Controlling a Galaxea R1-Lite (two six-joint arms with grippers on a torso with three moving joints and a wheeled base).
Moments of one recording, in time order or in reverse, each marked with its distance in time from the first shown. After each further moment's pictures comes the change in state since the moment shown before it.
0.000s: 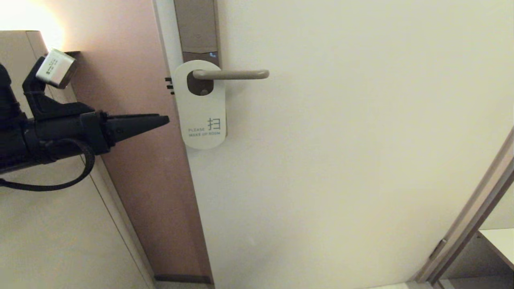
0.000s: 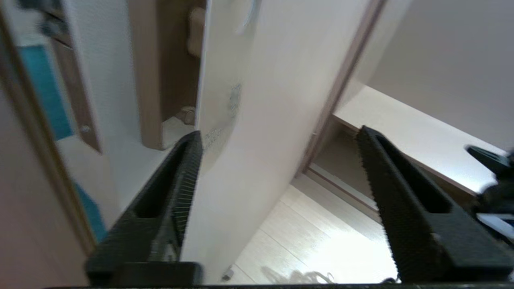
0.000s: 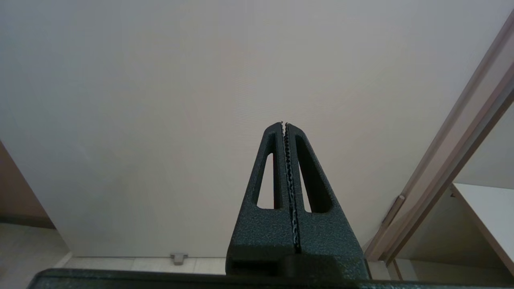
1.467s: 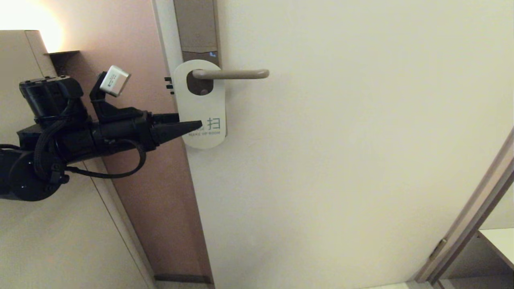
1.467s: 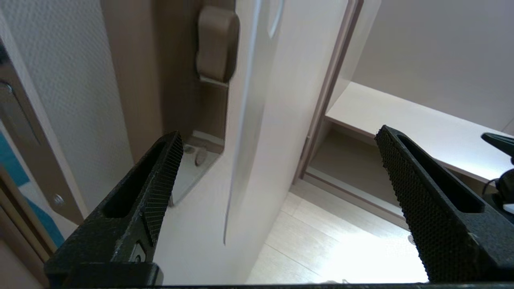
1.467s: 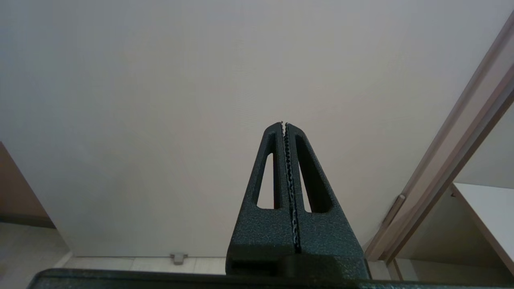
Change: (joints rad) left arm -0.081 0.256 -0.069 -0.274 -0.050 -0.004; right arm 0.000 0.000 0.000 0.000 0.000 0.000
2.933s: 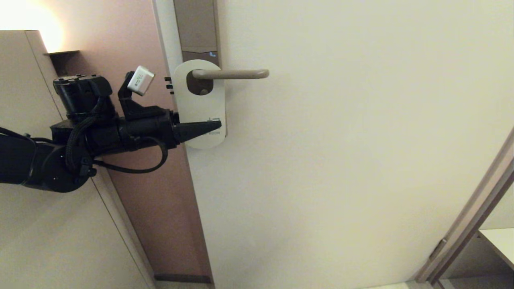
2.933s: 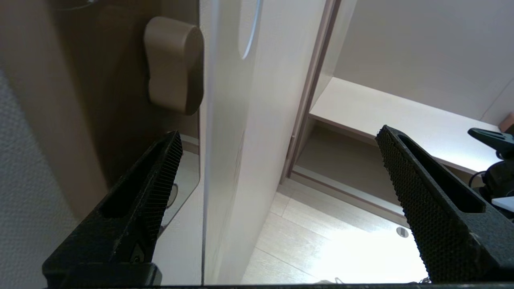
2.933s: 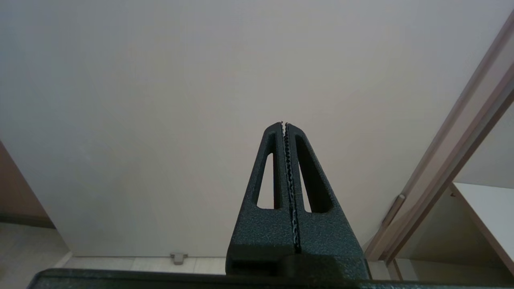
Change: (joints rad) left arm -0.076 0.074 -0.081 -0.001 0.001 -0.001; right arm 0.000 0.000 0.000 0.000 0.001 0.000
